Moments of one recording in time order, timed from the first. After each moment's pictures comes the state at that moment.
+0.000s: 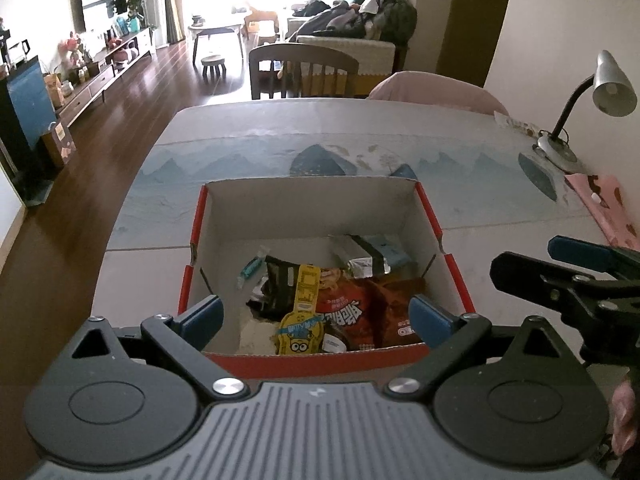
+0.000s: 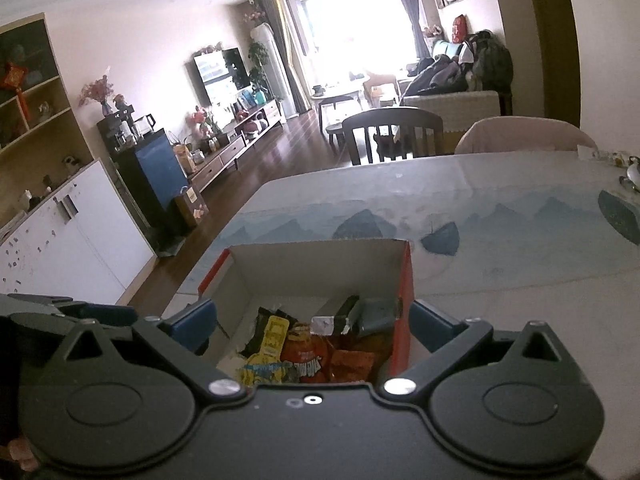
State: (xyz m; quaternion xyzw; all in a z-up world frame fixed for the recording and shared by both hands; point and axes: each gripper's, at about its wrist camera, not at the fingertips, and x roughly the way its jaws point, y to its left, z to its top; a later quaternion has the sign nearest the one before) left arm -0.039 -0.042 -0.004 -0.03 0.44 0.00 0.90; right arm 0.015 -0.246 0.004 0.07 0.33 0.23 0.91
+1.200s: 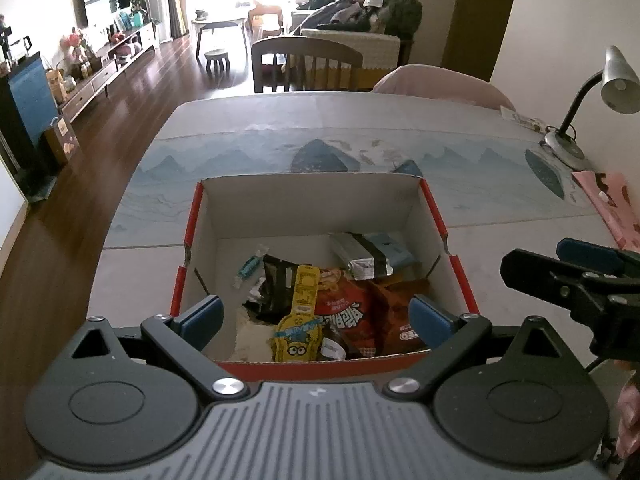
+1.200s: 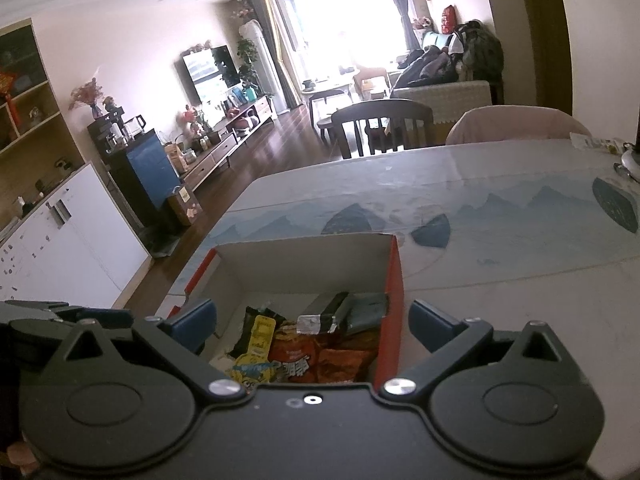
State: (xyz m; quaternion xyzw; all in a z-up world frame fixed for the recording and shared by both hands) left arm -0.026 -0.045 -0.013 -0.04 0.45 0.01 0.89; right arm 0.024 -0.254 -0.003 0.07 0.34 0.22 0.91
